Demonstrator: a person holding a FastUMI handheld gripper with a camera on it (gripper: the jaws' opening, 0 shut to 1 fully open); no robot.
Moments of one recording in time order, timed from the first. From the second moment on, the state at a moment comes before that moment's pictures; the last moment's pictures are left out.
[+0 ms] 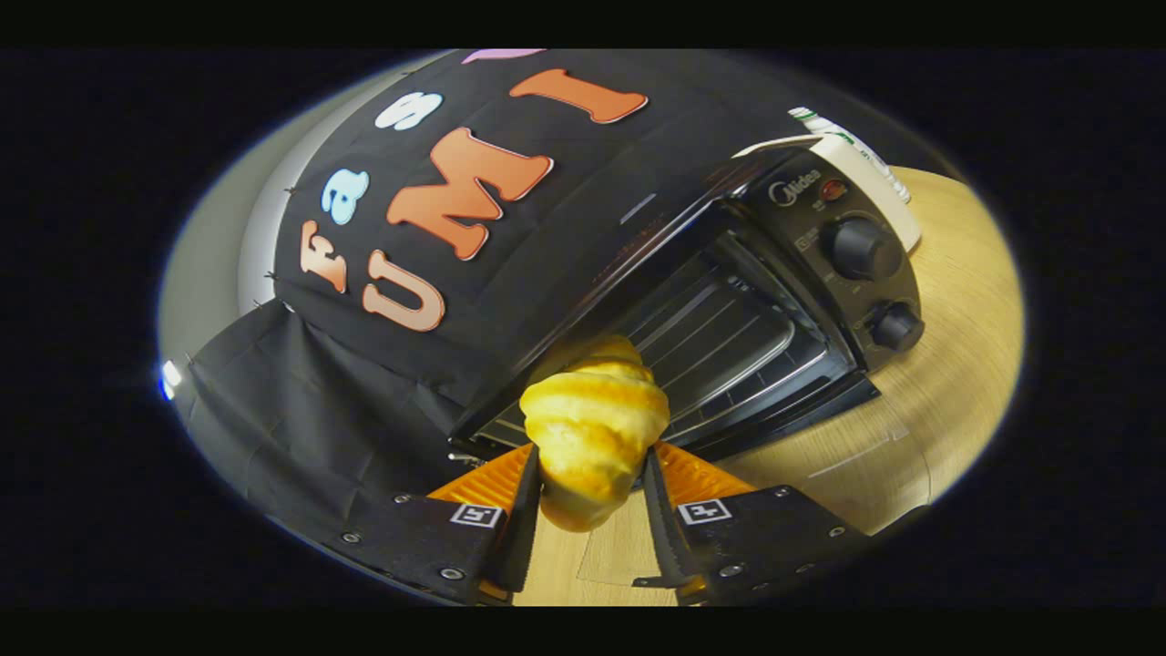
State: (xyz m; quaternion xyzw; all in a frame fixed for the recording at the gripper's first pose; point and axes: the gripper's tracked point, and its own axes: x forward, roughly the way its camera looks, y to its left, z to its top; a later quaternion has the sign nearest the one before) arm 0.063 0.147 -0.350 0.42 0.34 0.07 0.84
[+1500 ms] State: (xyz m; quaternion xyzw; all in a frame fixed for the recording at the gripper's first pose) arm 0.122 0.140 -0.392 0.29 0.35 -0.01 0.89
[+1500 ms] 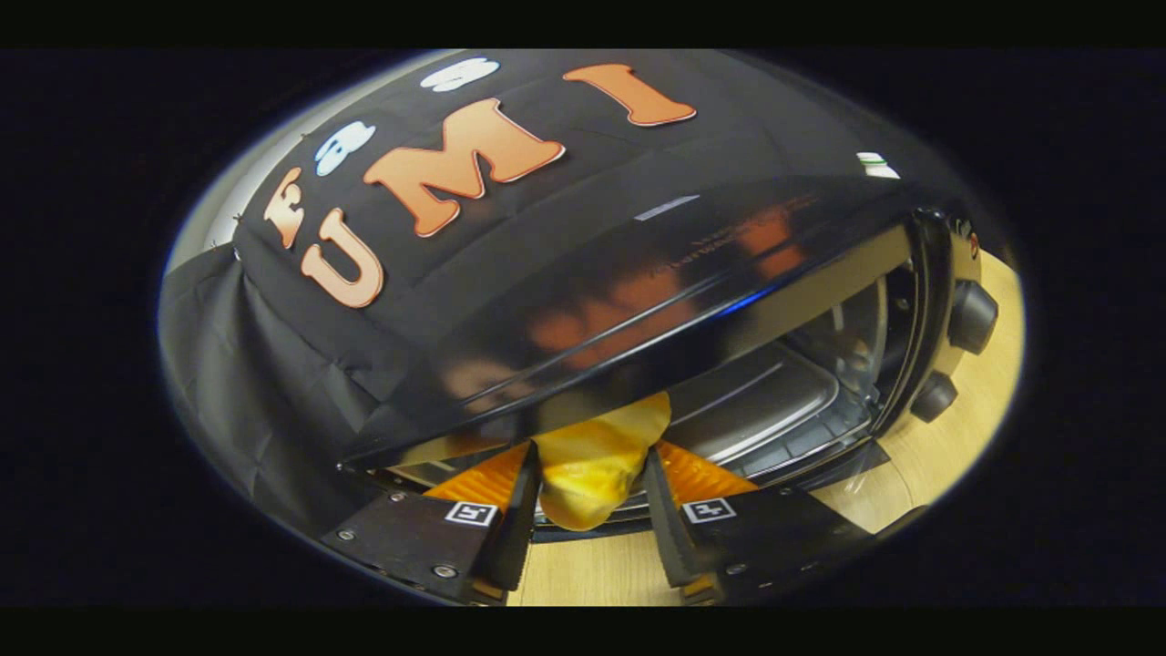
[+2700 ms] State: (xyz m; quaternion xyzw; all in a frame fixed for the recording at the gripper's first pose) arm -0.118 0.092 -0.398 0.07 0.46 0.05 0.88
